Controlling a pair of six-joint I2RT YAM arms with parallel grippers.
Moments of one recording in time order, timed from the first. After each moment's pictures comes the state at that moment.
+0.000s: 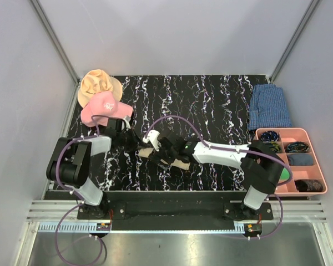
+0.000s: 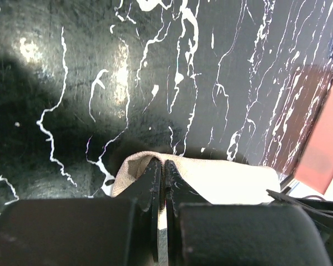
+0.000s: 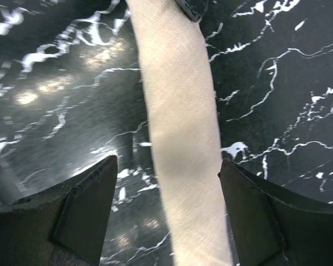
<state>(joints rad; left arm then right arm) -0.19 1.61 0.67 0.02 0.53 -0.66 1.01 1.70 1.09 -0.22 -0.01 -0.08</state>
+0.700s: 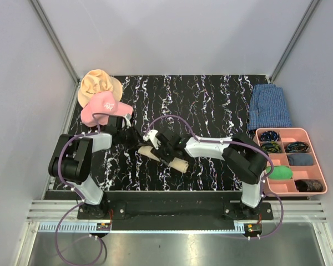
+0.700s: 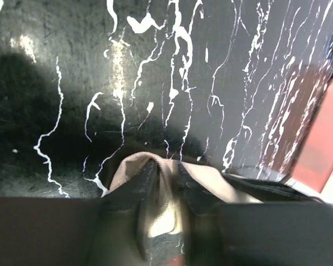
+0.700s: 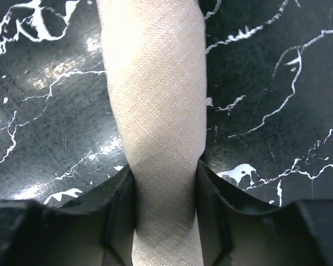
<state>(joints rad) -0.18 1.66 0.72 0.01 0.55 -0.65 0.96 1.89 1.15 -0.22 -0.04 -0.09</state>
